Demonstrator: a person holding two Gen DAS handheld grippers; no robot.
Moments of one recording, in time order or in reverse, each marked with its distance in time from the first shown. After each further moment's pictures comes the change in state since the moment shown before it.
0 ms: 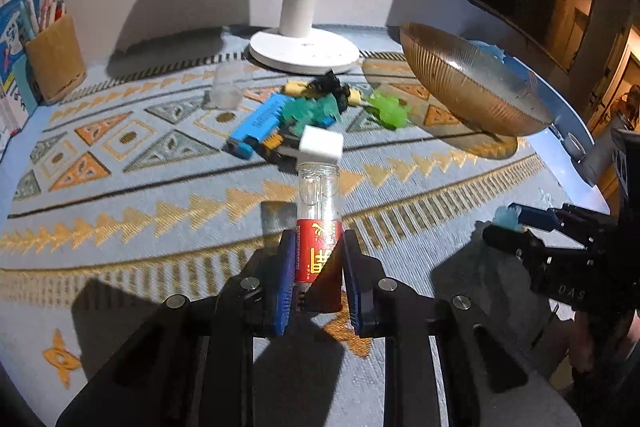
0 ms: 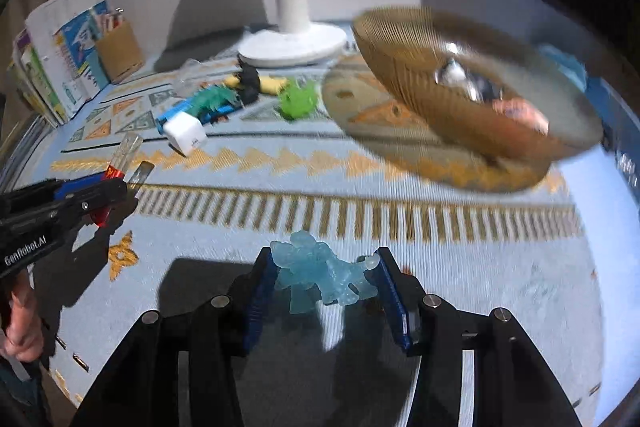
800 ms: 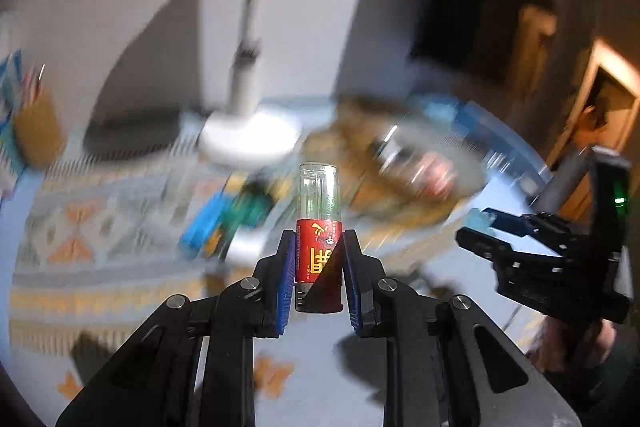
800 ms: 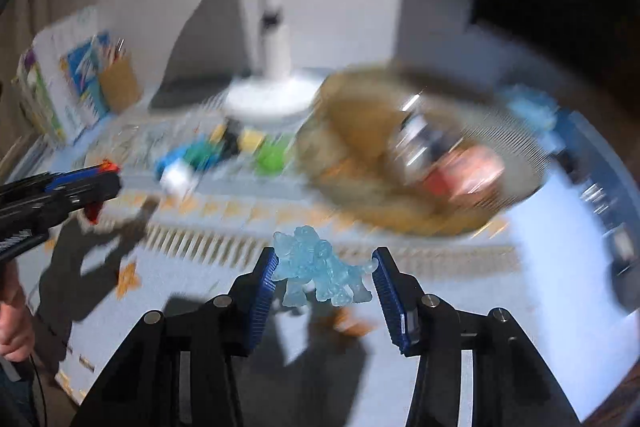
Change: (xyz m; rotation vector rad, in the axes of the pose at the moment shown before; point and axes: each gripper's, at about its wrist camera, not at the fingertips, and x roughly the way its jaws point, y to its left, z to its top) left arm -0.071 -0.059 0.062 0.060 -0.219 -0.115; right arm -0.085 -0.039 0.040 -0.020 -0.221 -0.128
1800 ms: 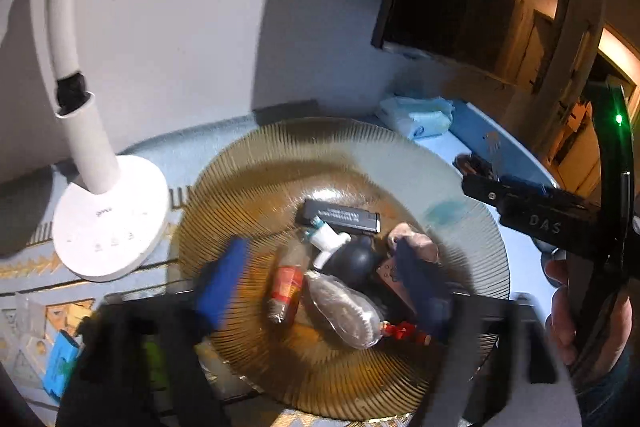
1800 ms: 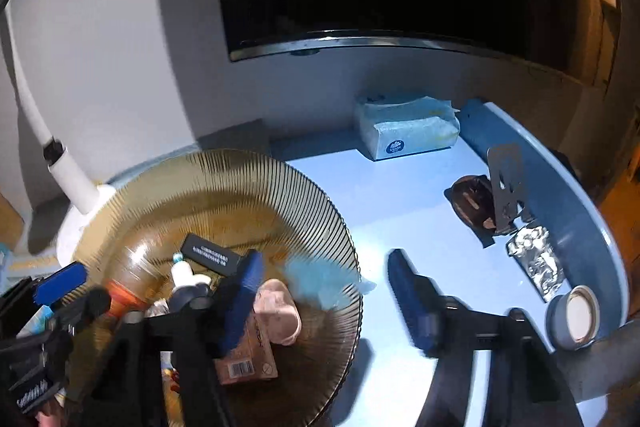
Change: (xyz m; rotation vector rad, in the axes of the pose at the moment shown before) left arm 0.191 -0.088 0.079 0.021 0.107 -0.032; right arm 0.113 -0.197 0.085 0.295 0.054 -0.133
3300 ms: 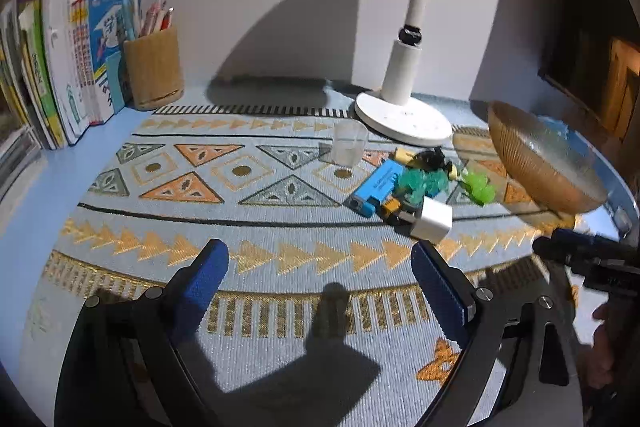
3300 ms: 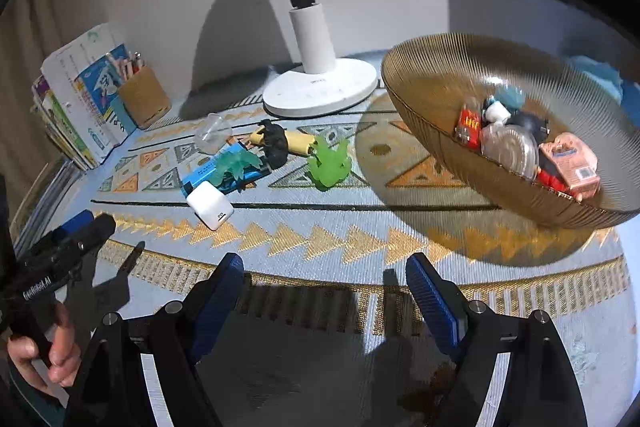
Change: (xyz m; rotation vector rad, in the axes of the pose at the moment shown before) left arm -0.166 0.183 -0.174 -0.205 -0.103 0.394; right arm -0.041 0.199 -0.174 -0.225 0.077 0.386
